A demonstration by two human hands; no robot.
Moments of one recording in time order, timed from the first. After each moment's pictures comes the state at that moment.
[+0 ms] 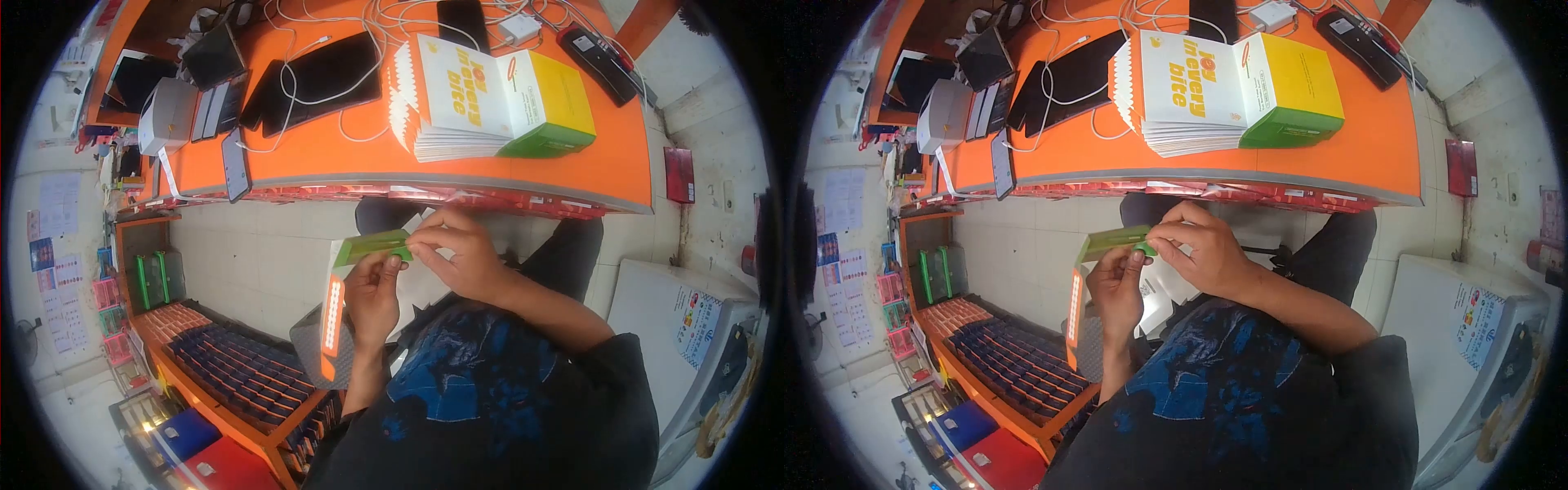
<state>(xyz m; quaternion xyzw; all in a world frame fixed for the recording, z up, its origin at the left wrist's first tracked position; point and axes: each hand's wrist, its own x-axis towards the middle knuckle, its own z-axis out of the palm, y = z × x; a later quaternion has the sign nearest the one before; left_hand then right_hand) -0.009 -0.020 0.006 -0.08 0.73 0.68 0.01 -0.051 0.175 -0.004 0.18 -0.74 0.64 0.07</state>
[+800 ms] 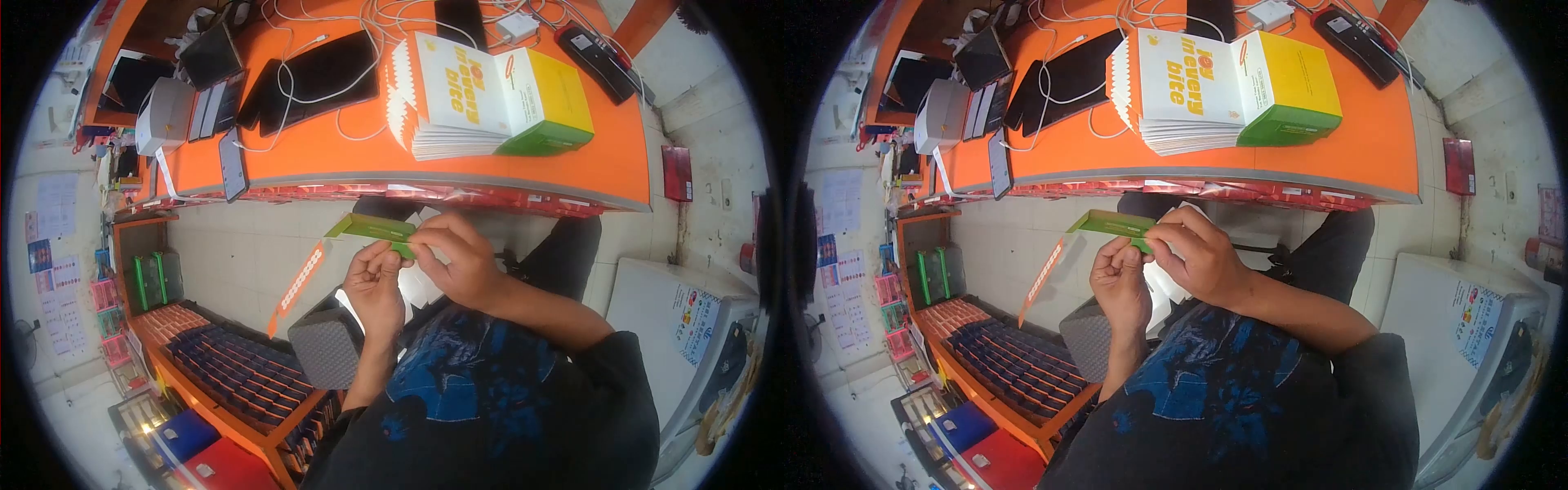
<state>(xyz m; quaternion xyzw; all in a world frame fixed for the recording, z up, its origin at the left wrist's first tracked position) -0.010 -0.001 -0.004 -0.07 0.60 0.80 -0.07 -0.045 0.165 0.007 0.19 -0.75 0.60 0.20</state>
